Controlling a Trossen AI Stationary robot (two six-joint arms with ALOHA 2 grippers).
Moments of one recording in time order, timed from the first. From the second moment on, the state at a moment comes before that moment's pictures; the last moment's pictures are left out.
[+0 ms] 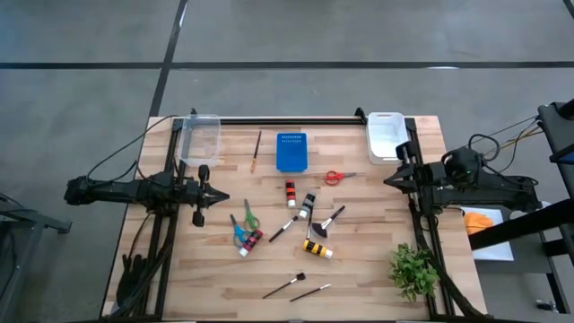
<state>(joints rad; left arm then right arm) -0.06 0.10 0.03 -0.04 -0.04 0.05 -0.09 0.28 0.44 0.07 -0.31 -0.12</state>
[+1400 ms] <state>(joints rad) -0.06 0.31 0.28 0.24 -0.06 0.29 -0.08 0.96 0.88 -0.24 -0.28 -0.16</state>
